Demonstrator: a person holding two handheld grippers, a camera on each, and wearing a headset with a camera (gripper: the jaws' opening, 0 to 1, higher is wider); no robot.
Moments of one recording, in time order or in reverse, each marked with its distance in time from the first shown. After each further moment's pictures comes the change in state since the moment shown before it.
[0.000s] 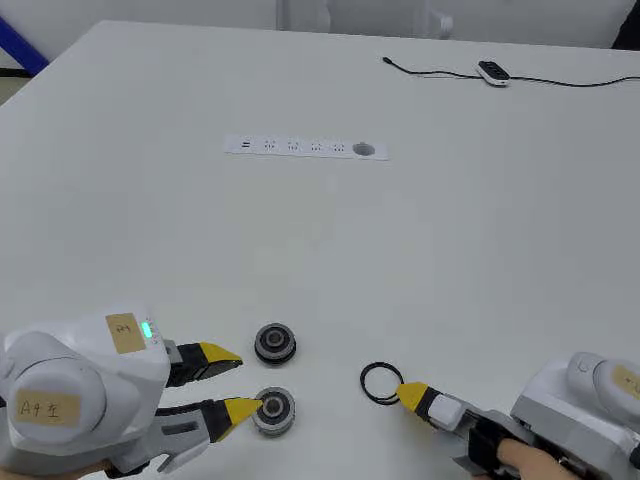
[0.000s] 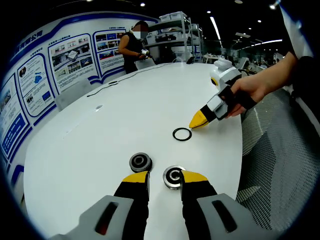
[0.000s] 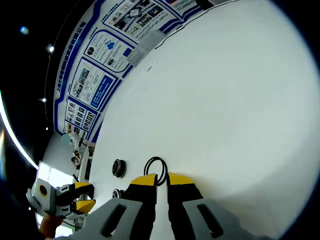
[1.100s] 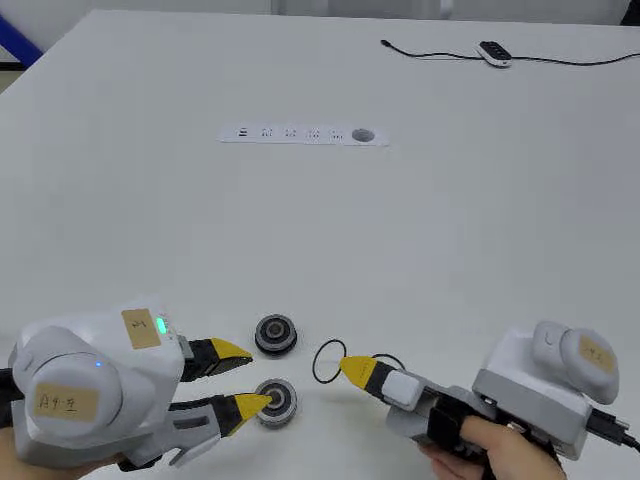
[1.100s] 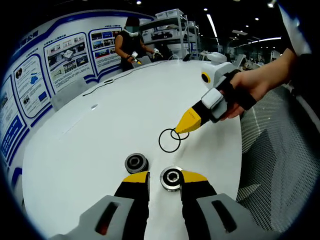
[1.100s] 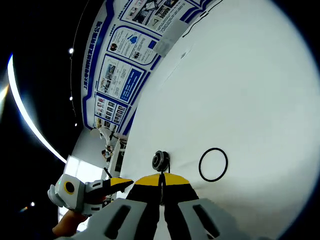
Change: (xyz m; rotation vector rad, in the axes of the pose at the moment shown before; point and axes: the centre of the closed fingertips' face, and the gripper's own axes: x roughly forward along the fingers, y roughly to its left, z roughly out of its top) left arm 0.008 -0.005 -0.001 0.012 0.019 -0.025; right arm 0.011 0.066 -0.016 0.044 0.077 0.290
